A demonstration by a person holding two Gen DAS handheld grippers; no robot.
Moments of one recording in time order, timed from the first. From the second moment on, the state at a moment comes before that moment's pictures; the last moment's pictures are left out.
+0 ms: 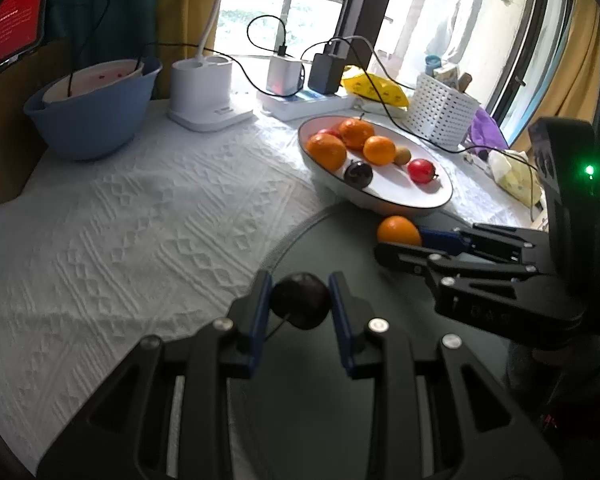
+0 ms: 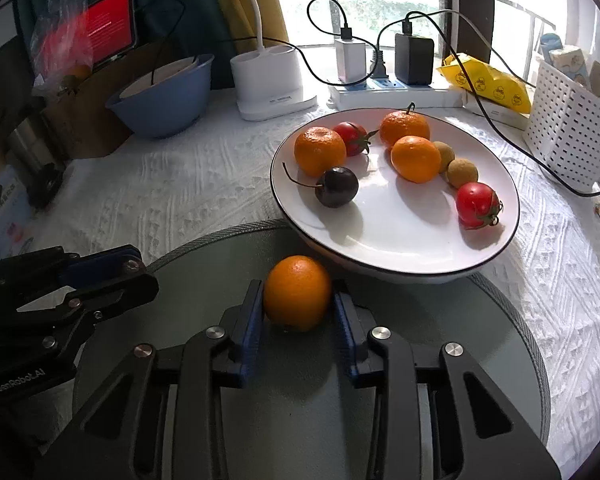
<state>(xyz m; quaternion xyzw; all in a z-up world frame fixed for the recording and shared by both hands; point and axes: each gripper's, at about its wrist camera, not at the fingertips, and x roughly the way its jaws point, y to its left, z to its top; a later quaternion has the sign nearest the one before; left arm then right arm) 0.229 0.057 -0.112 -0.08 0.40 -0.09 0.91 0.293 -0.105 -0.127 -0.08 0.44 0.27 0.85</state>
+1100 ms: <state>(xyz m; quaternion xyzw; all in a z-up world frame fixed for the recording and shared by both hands) 0.196 -0.020 -0.087 -0.04 0.39 -0.13 0.91 0.244 -0.171 -0.106 -0.04 0.41 0.27 0.87</state>
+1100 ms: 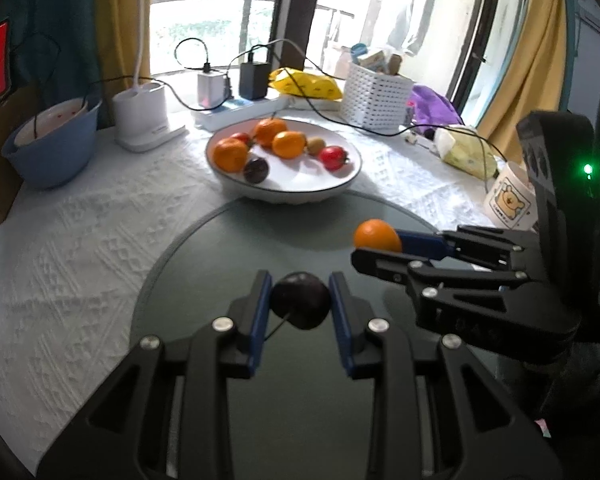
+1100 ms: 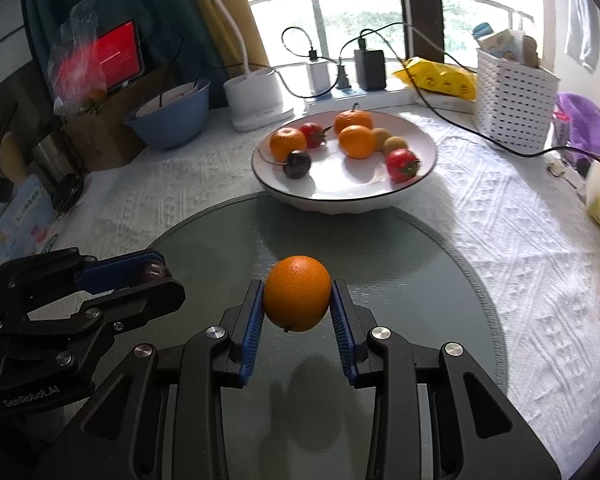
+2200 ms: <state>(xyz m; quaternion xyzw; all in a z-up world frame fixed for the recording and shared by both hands) 0.294 -0.025 -0.072 -0.05 0.39 -0.13 0.91 0.324 -0.188 -0.087 -0.03 0.40 0.26 0.88</state>
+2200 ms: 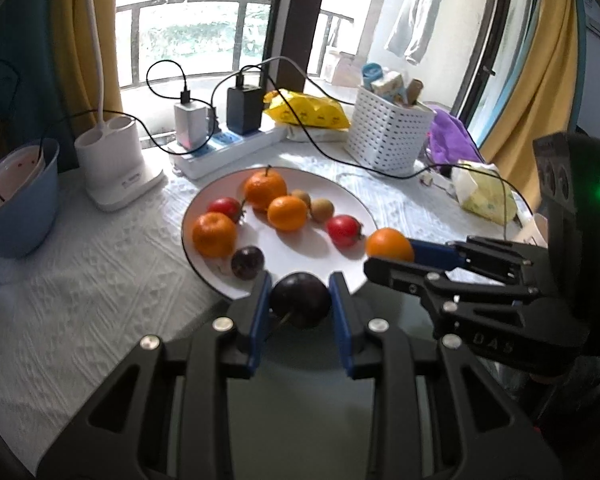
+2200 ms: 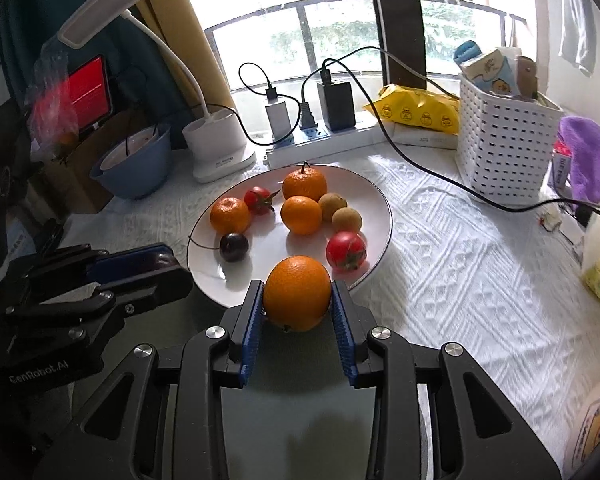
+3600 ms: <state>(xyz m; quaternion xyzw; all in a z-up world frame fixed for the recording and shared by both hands) 0.343 -0.026 -0.096 -0.08 0.43 -0.15 0.89 0.350 -0.170 -0.106 -0.10 0.40 0.28 0.87</state>
